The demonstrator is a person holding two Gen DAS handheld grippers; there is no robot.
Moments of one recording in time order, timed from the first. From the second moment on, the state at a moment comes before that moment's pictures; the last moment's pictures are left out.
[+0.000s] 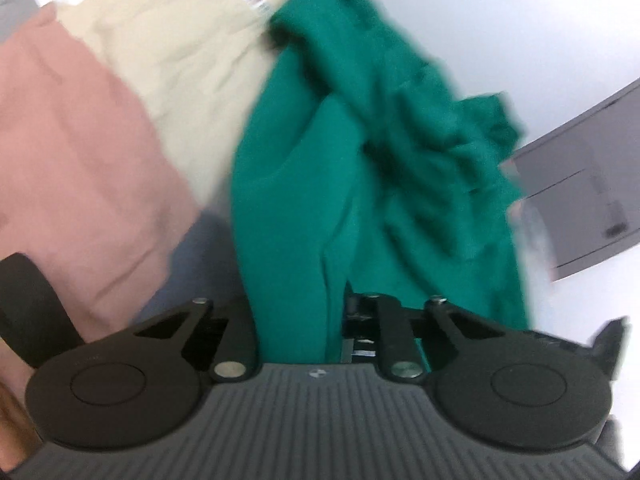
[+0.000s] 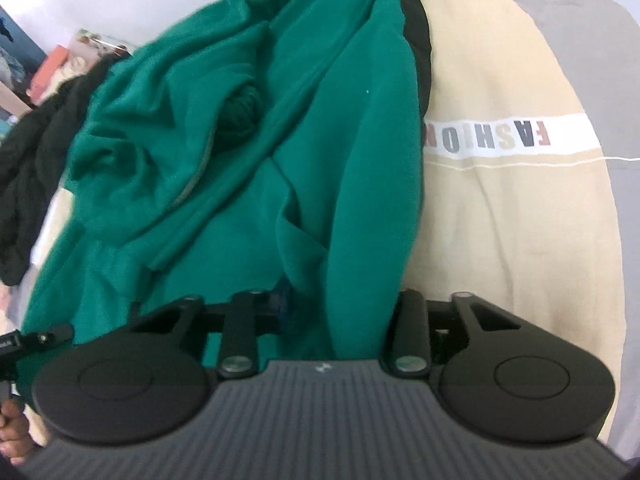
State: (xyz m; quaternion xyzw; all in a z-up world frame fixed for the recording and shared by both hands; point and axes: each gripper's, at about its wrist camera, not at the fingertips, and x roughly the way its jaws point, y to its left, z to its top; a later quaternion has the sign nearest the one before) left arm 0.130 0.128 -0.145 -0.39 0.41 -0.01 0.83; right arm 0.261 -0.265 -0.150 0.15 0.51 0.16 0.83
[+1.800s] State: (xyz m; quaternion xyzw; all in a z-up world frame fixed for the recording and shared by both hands) left arm 0.217 0.236 -0.007 -0.51 0.21 -0.05 0.83; right arm 0.351 -0.369 -0.027 0.47 0.31 0.19 0.81
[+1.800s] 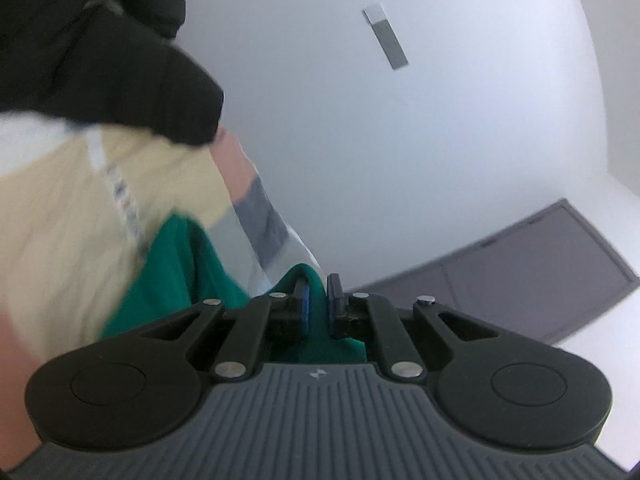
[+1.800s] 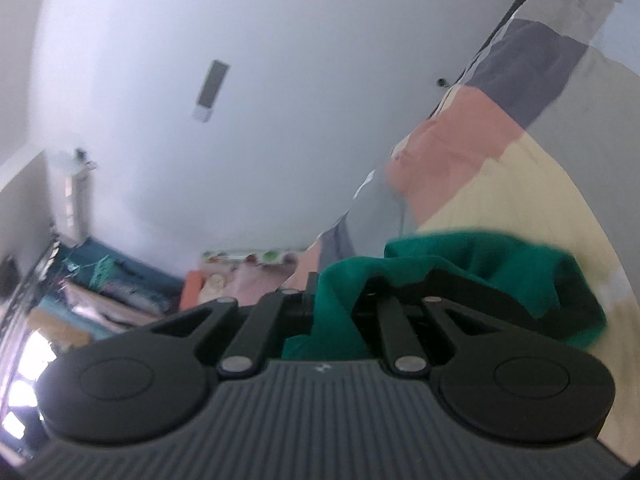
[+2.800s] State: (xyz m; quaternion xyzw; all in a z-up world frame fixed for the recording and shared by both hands) left arm 0.473 0.303 -0.164 -0.40 0.31 0.02 0.86; right arm 0.567 -0.334 -0.182 0.42 0.40 0.13 0.80
